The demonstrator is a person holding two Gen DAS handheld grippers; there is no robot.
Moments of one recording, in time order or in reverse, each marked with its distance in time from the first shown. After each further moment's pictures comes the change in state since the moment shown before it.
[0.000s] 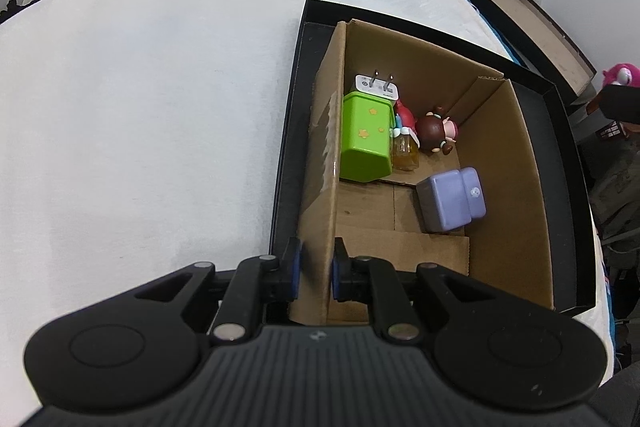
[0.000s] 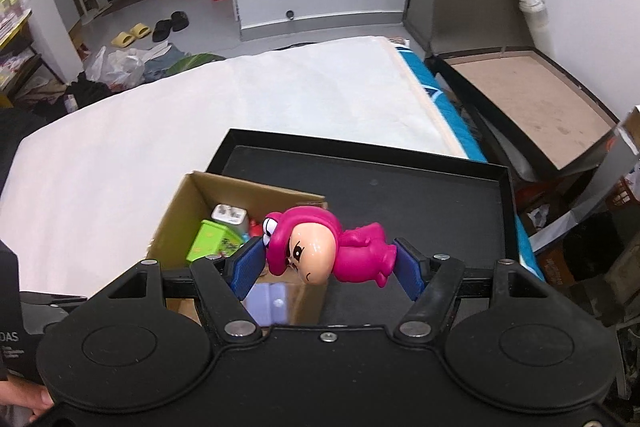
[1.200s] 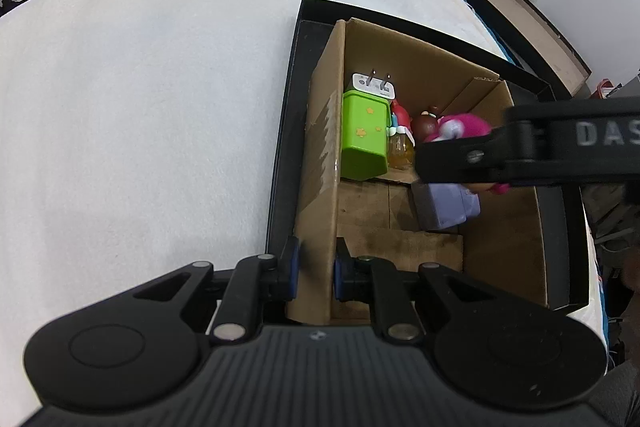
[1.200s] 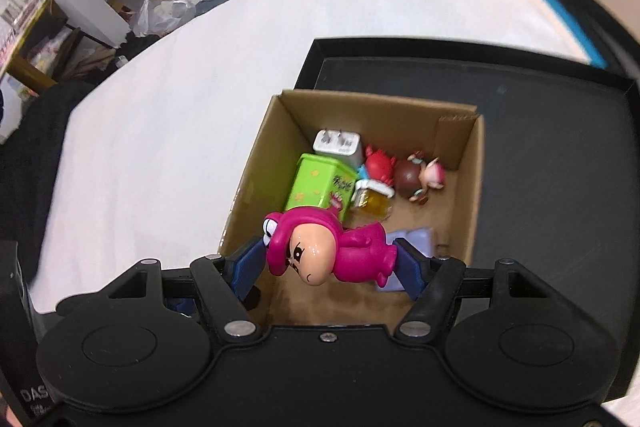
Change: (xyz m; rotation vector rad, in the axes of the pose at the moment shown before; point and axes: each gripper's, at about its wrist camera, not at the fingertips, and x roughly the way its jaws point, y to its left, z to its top) left arm 0.000 0.002 0.001 0.000 0.011 -0.020; right arm 0.069 0.051 -0.009 0.111 0.263 0.271
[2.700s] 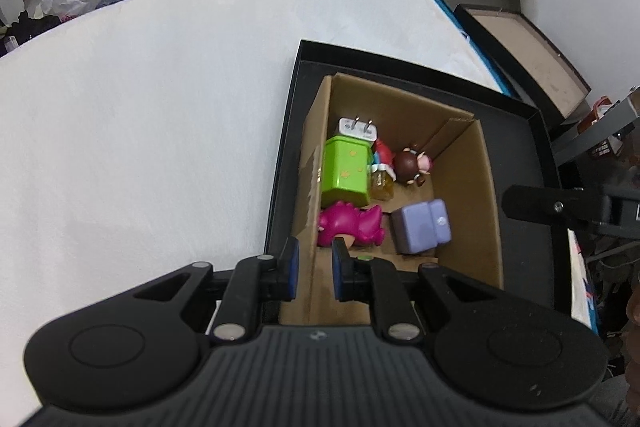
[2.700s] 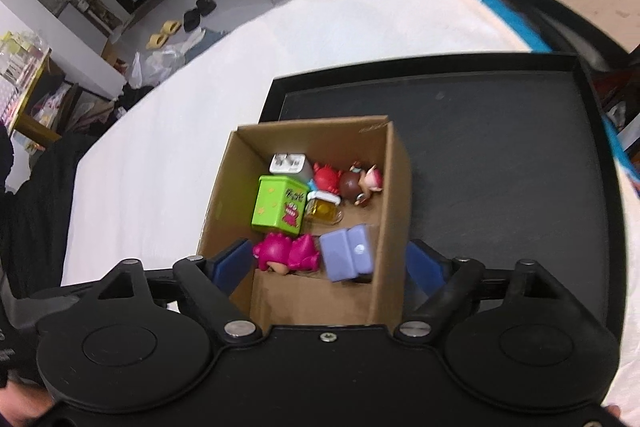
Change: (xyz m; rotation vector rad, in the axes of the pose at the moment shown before) left arm -0.047 -0.020 0.014 -0.003 -0.054 0.041; right arm -0.055 -0.052 -0.021 0.103 -0.122 0.007
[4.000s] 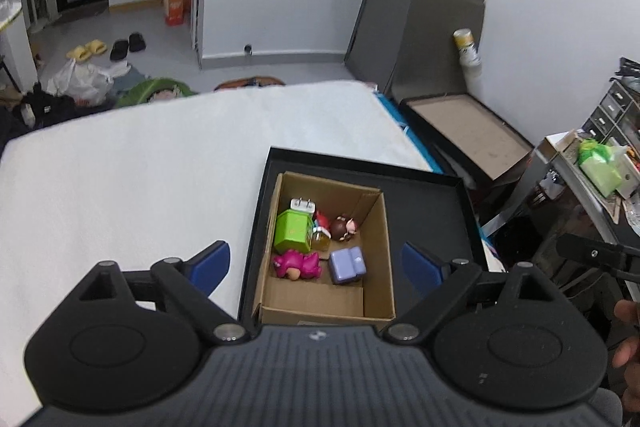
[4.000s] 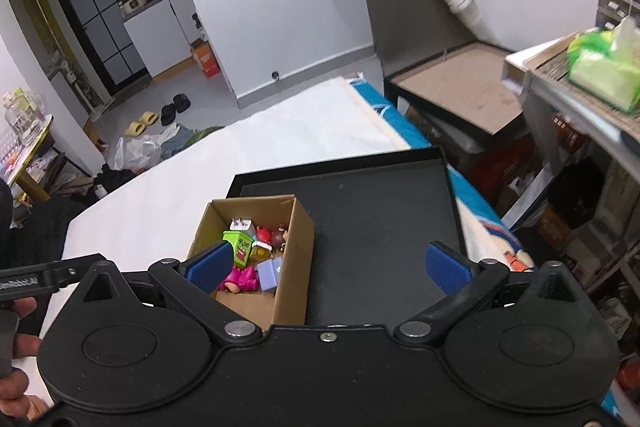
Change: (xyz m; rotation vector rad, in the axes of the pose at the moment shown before) left arm -0.159 -0.046 -0.042 0.044 -0.303 -0.027; right arm -0.165 -0.035 -0.063 -0.010 -0.344 -0.132
